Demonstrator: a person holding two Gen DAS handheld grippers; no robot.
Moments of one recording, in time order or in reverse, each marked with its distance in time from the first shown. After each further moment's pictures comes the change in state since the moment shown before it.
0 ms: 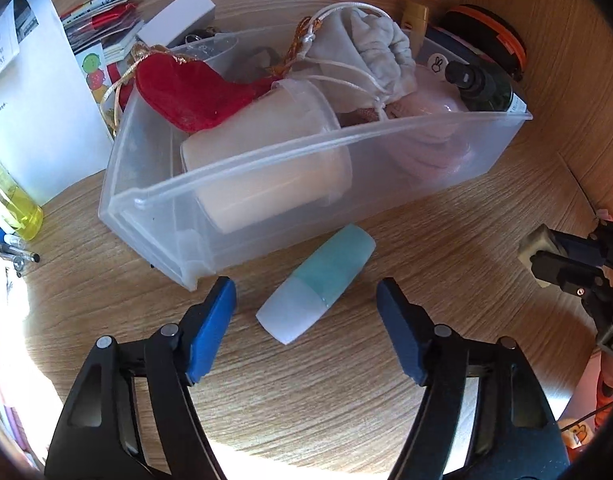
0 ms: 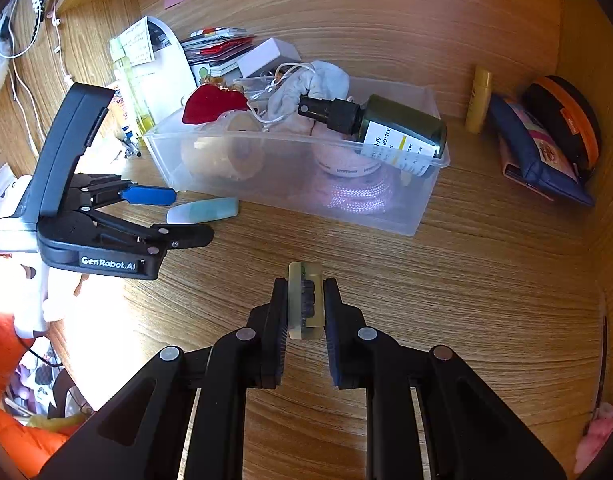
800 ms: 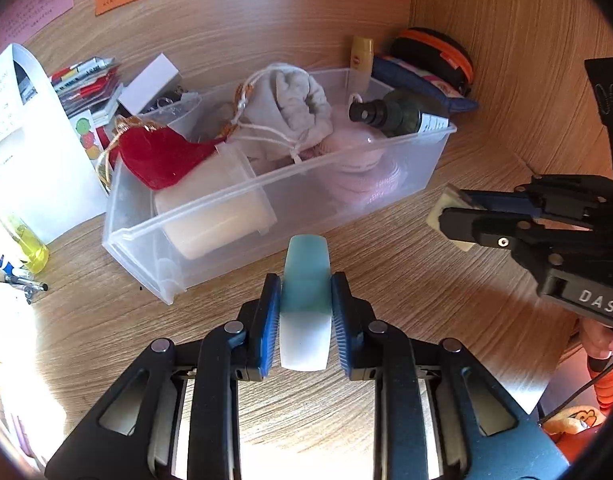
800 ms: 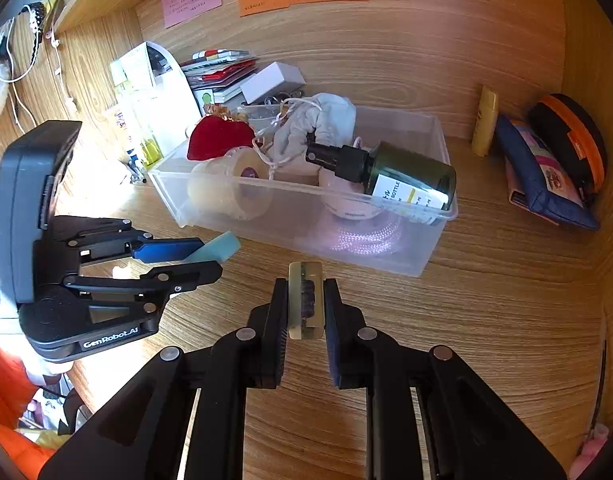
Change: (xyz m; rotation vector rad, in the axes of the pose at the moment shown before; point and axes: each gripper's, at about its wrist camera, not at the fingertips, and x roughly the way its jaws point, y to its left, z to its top) left arm -0.037 -0.033 0.004 0.082 -0.146 -0.041; right arm -0.003 0.006 0.028 0.008 -0.051 0.020
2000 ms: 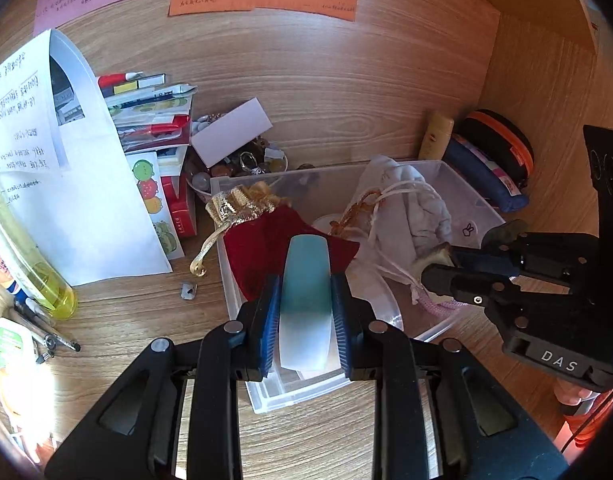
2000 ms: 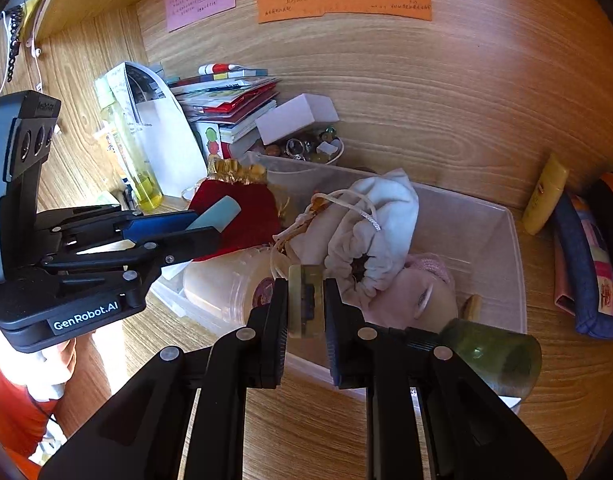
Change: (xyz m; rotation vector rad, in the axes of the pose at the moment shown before) left arm 0.009 0.092 0.057 -0.162 -0.095 0.018; right arm 0.063 0.022 0.084 -0.071 0.007 0.038
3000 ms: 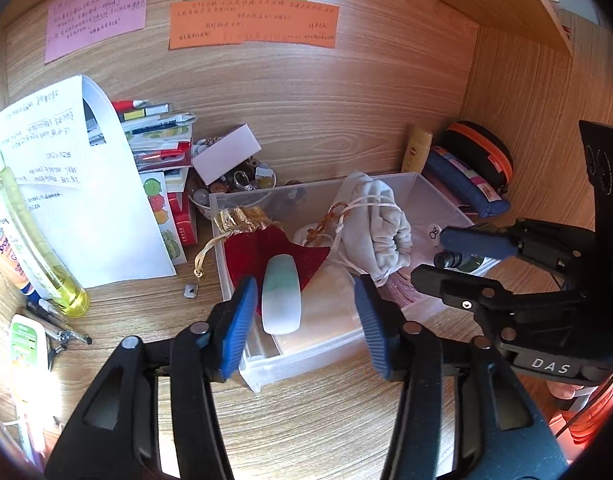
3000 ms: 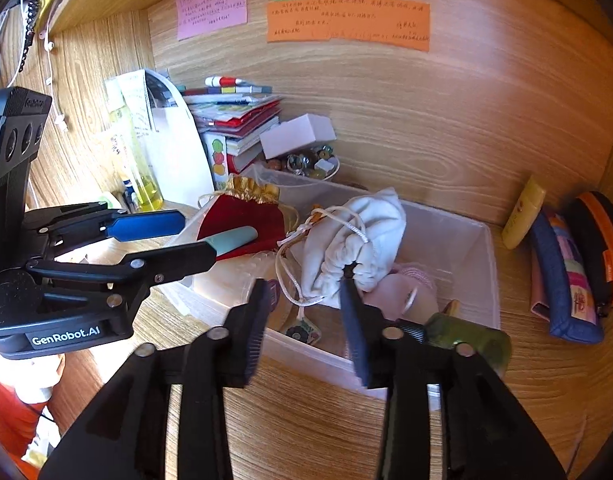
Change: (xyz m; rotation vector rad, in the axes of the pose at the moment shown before) left arm -0.039 -0.016 -0.007 0.026 -0.070 0.005; right arm -0.037 0.019 -0.003 -0.035 -0.075 -0.087
